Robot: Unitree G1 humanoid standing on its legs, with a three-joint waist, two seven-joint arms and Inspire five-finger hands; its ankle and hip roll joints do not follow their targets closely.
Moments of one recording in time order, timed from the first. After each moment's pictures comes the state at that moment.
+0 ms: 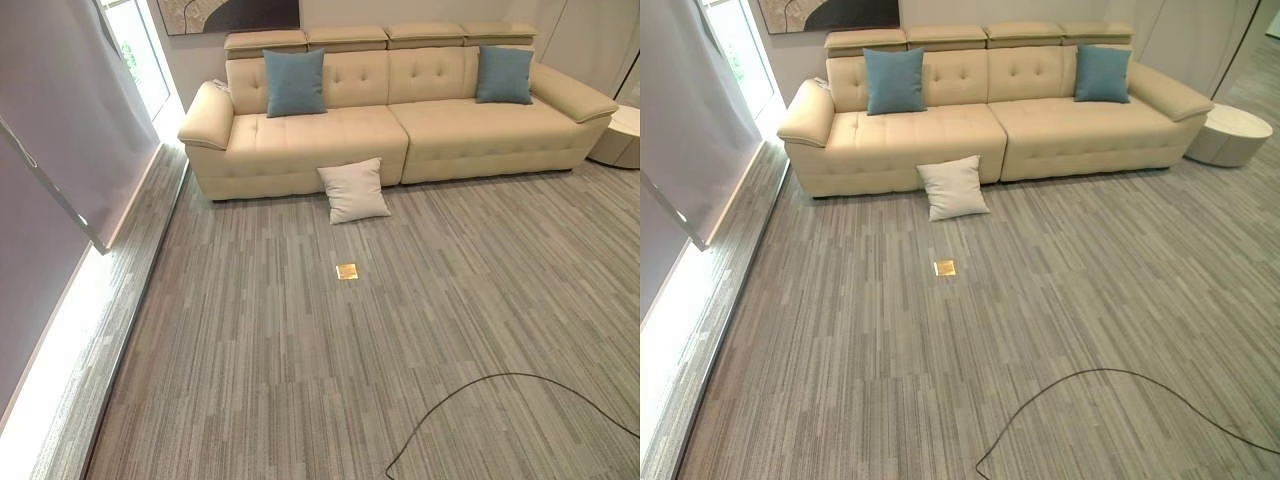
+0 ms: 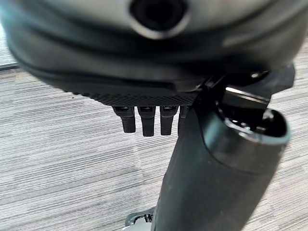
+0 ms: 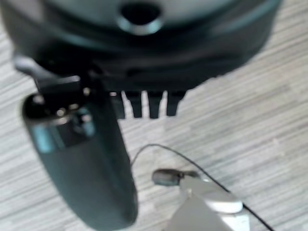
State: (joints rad) left arm -0.01 0.36 -0.08 1.46 -0.06 -0.05 -0.09; right arm 0.02 -0.36 0.00 1.44 0.34 0.01 0.14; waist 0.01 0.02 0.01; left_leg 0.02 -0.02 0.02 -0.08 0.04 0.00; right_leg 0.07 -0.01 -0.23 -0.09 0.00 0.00
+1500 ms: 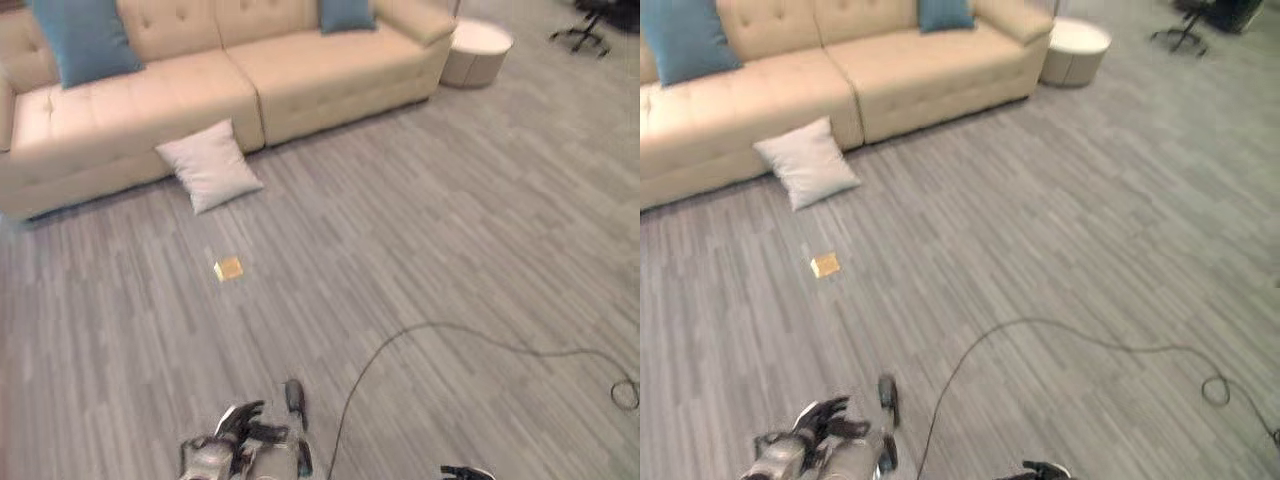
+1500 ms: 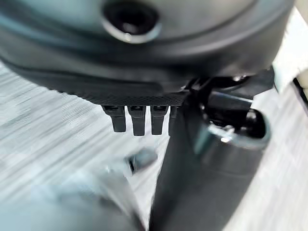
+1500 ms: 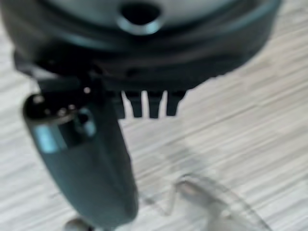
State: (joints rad) left arm -0.16 0.24 -0.15 1.34 -0.09 -0.13 -0.03; right arm -0.08 -0.26 0.26 1.41 0.22 -0.02 0.11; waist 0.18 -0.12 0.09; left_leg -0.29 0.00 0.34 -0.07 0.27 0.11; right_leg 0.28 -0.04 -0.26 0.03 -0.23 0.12
